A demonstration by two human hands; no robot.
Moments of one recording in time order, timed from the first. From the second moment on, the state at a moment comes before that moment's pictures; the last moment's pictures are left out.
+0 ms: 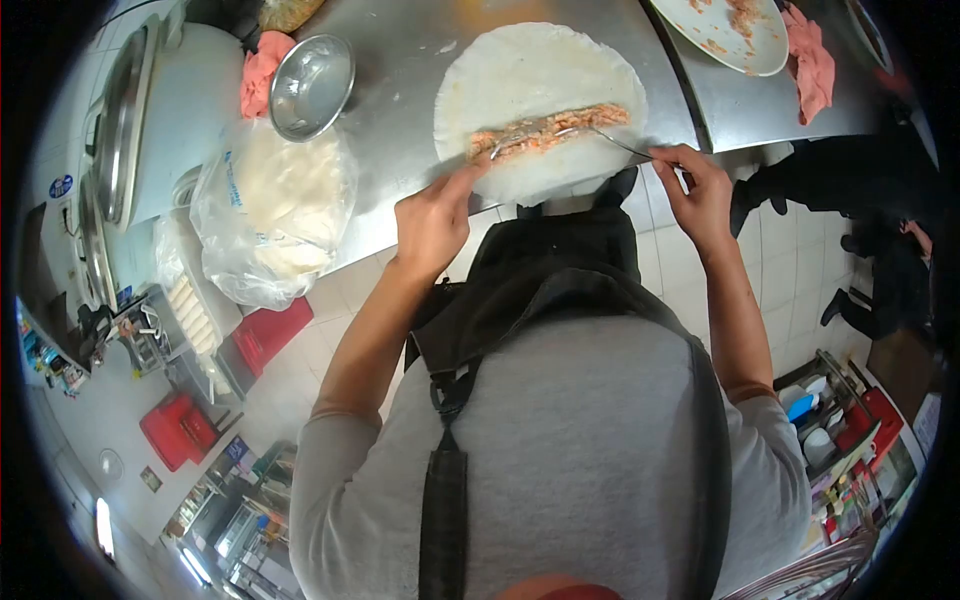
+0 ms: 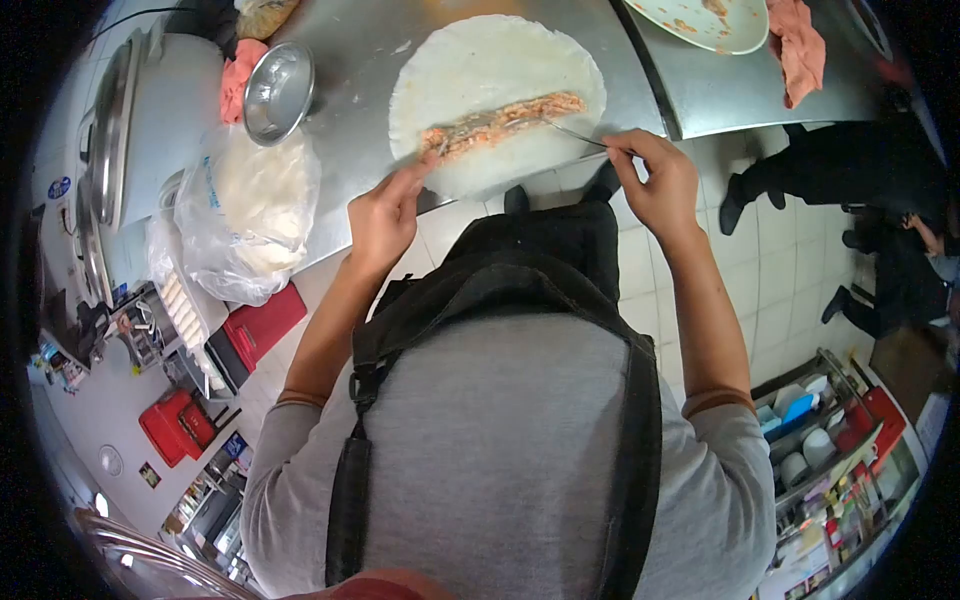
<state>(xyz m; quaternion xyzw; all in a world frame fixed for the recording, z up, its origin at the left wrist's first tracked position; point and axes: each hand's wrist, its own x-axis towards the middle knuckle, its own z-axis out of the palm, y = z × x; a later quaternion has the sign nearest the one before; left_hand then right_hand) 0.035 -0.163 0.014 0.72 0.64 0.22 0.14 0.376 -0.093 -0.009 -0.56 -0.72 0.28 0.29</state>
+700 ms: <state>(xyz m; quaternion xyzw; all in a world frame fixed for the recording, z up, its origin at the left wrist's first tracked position) 0.063 -0.169 -0.007 0.72 0.64 0.23 0.16 0.371 -0.090 -0.030 -0.48 -0.78 0.19 0.36</state>
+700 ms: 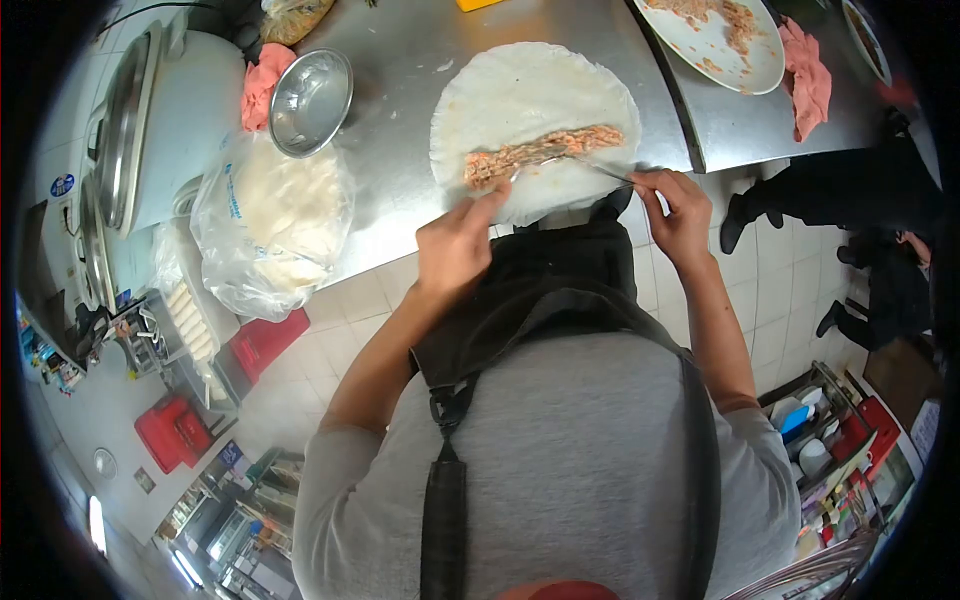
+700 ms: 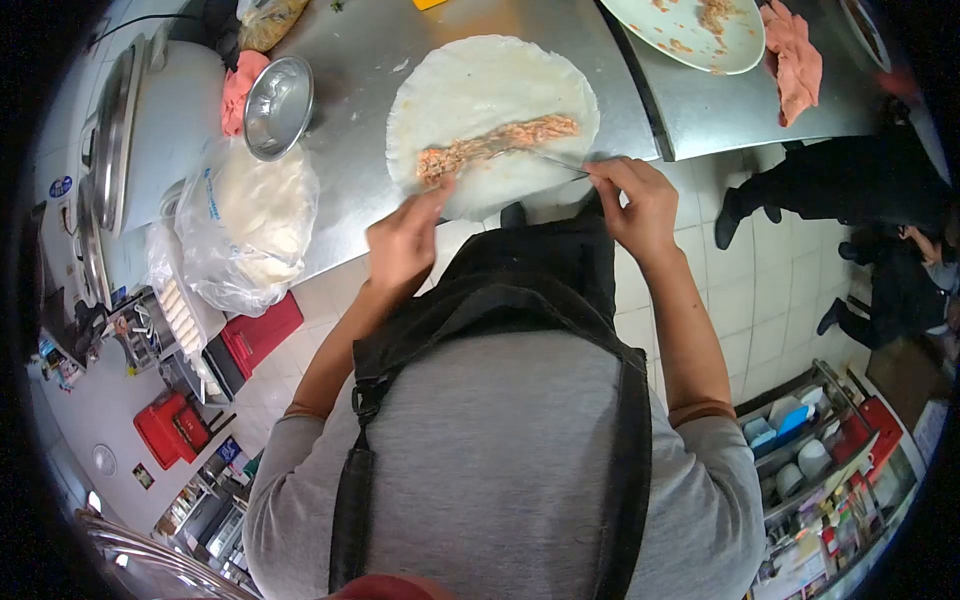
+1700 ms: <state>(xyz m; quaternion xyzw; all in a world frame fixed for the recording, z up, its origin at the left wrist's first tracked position) 0.108 -0.122 -0.005 0.76 0.57 0.28 0.15 0.431 -0.076 -0.023 -0.57 -0.72 0.24 0.31</state>
